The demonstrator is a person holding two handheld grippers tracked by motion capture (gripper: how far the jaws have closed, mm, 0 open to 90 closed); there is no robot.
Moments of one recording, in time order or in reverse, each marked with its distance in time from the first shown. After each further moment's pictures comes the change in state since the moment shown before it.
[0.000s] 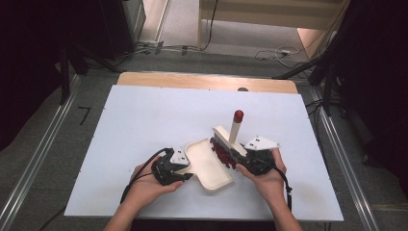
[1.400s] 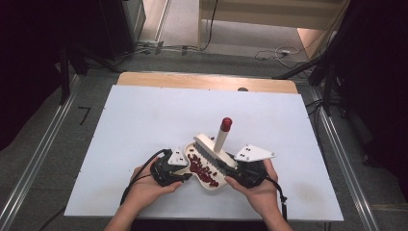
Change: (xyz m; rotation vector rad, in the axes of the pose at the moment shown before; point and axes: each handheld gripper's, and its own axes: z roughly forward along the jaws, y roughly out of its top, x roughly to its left) left arm 0.002 -0.006 0.001 -0.026 0.005 -0.007; right arm 0.043 0.016 -0.029 -0.064 0.144 -0.019
